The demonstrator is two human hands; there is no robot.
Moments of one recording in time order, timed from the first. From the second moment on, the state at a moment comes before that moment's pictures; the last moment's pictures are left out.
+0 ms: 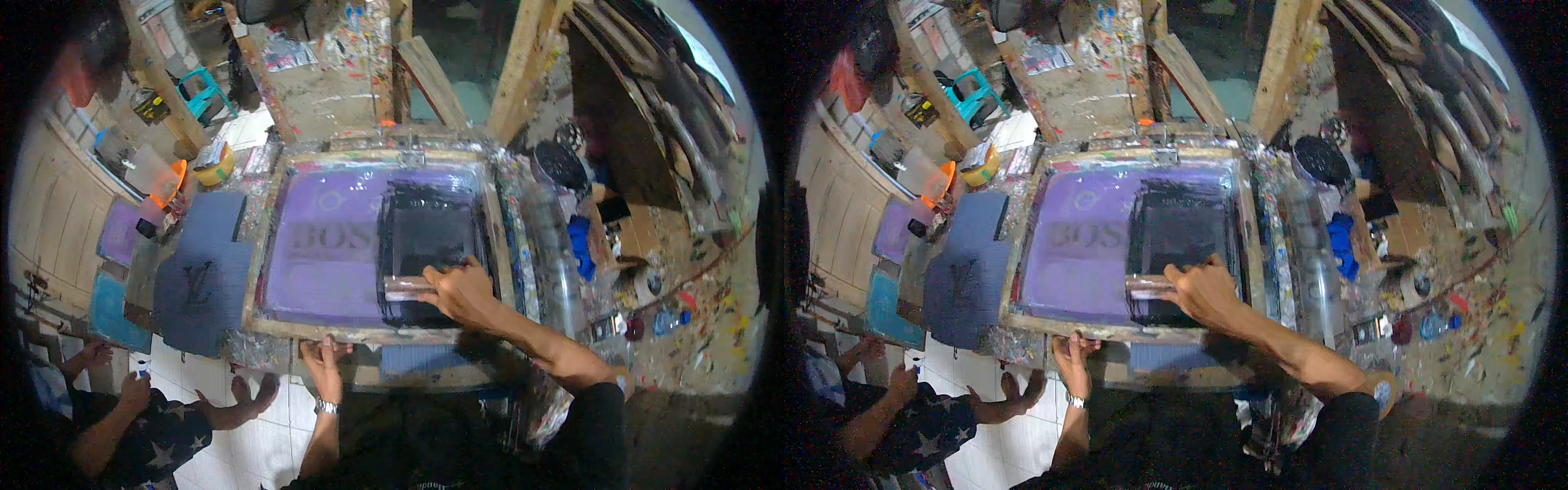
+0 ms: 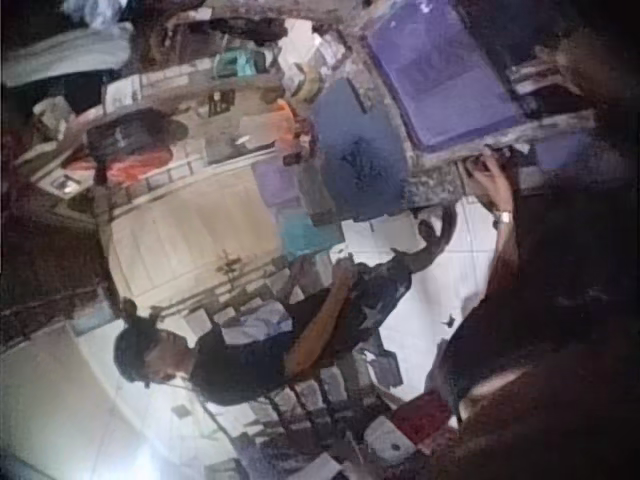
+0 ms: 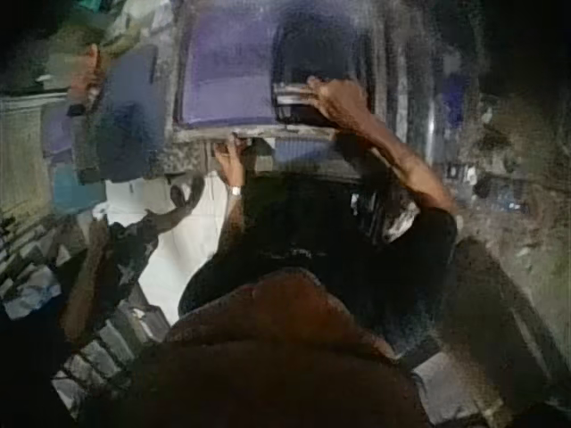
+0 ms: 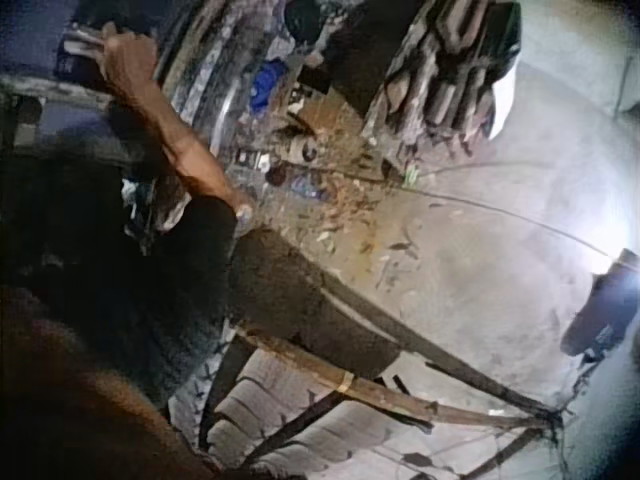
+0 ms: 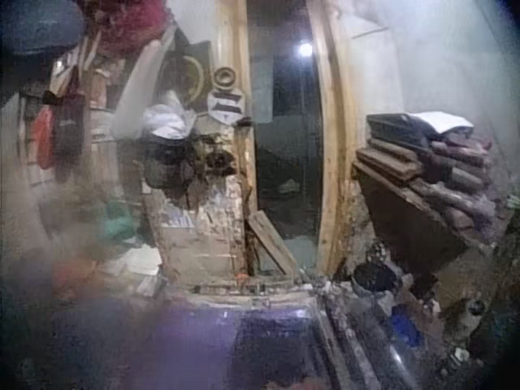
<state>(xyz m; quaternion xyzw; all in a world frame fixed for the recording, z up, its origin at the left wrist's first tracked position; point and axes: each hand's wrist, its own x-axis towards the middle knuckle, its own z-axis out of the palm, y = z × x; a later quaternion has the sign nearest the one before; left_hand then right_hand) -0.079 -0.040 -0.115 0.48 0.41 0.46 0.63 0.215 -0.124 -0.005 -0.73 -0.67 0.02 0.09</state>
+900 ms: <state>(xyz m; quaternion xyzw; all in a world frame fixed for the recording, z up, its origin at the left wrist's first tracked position) -0.089 -0.028 -0.080 0.46 0.37 0.44 0.67 0.159 -0.164 0.024 -0.76 -0.59 -0.18 0.20</state>
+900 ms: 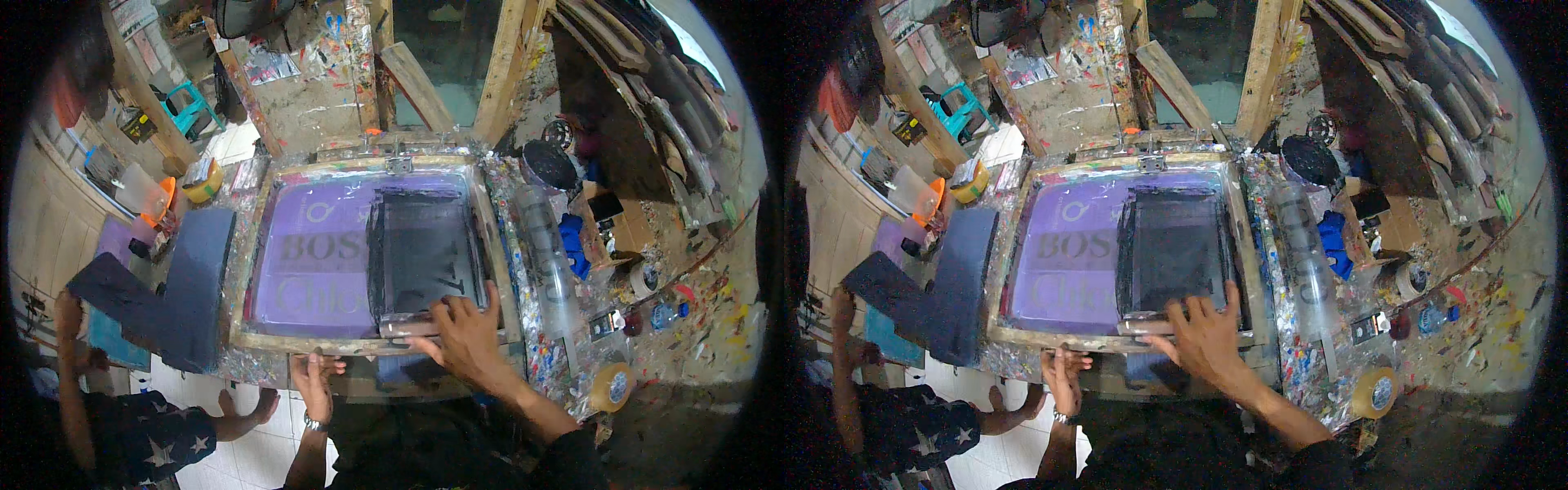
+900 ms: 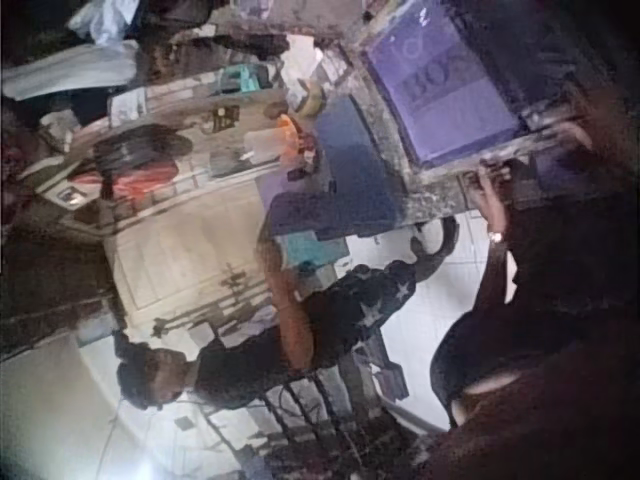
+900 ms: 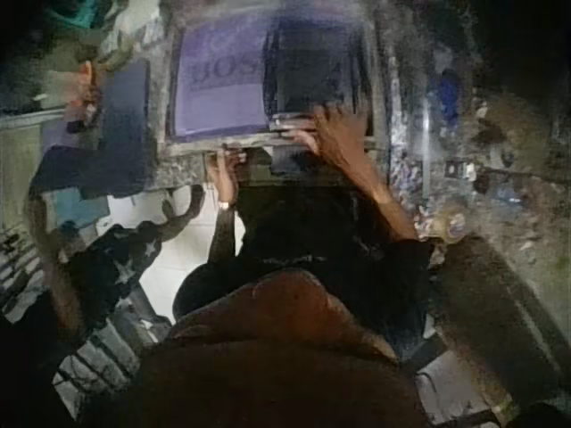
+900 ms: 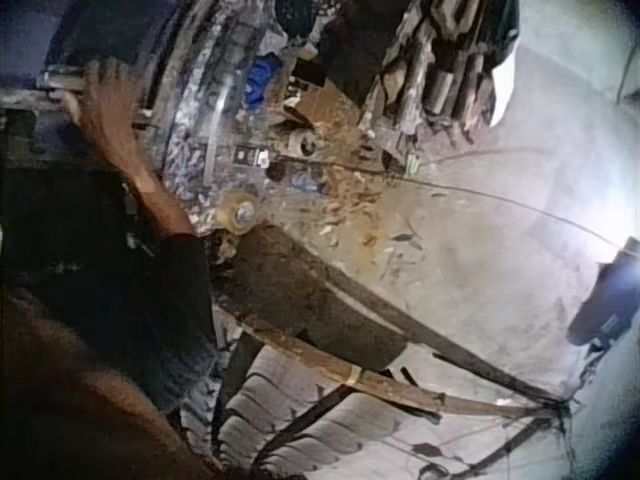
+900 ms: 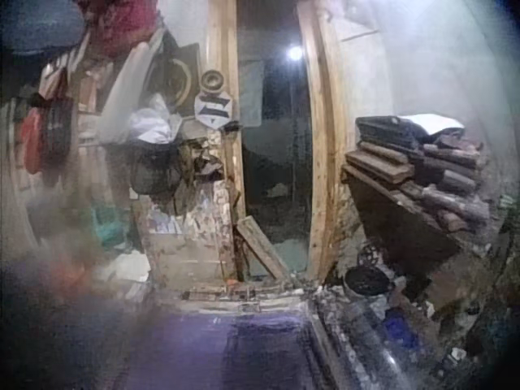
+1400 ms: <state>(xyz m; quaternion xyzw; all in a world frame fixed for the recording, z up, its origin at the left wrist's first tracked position) 0.163 0.132 -0.057 0.93 0.28 0.17 0.16 0.264 -0.047 0.273 -0.80 -0.50 -0.25 0.19</state>
